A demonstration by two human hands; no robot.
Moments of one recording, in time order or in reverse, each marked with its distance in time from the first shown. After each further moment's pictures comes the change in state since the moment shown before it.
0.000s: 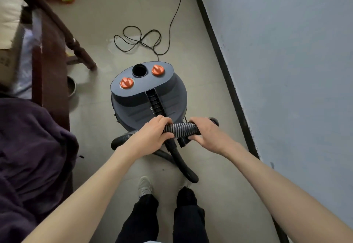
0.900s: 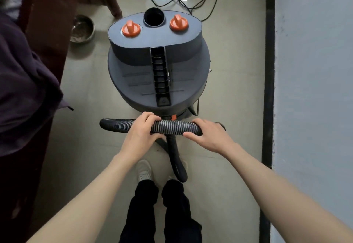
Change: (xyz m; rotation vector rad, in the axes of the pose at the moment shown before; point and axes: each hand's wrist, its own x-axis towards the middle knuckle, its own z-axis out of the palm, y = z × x) left_hand 0.026 -0.067 0.163 -0.090 0.484 -0.380; right_hand 0.059 0.117 0.100 -0.138 -0.355 -0.025
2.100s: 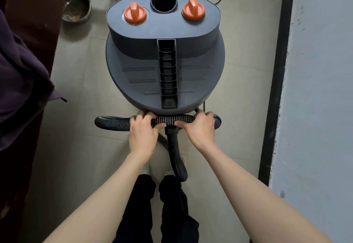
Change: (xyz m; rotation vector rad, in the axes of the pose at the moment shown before) left_hand 0.030 -0.010 0.032 0.022 0.122 -0.532; right_hand 0.055 -0.052 0.019 0.387 0.204 0.516
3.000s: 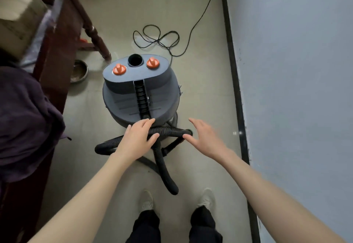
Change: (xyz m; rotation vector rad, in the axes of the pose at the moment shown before) left_hand -0.063 0.079 -0.112 0.221 -0.234 0.513; right_hand -0.100 0.039 -0.155 -0.166 -0.014 -0.438
